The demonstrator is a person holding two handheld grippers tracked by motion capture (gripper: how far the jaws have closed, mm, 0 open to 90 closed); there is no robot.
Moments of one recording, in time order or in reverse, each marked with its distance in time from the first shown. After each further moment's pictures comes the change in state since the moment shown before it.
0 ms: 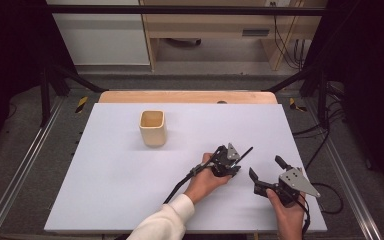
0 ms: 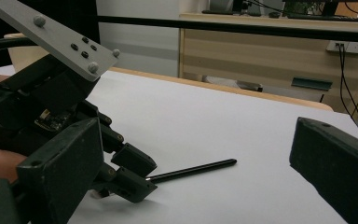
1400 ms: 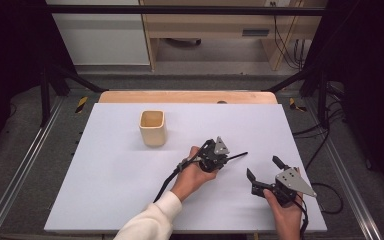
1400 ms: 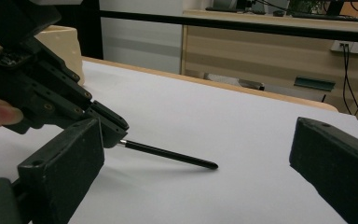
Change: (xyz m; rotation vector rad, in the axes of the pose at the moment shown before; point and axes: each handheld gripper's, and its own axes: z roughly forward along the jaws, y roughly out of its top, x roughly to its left) left arm 0.019 0.001 -0.051 -0.013 0.030 0.046; right arm 0.006 0.000 0.003 0.012 0.008 -0.021
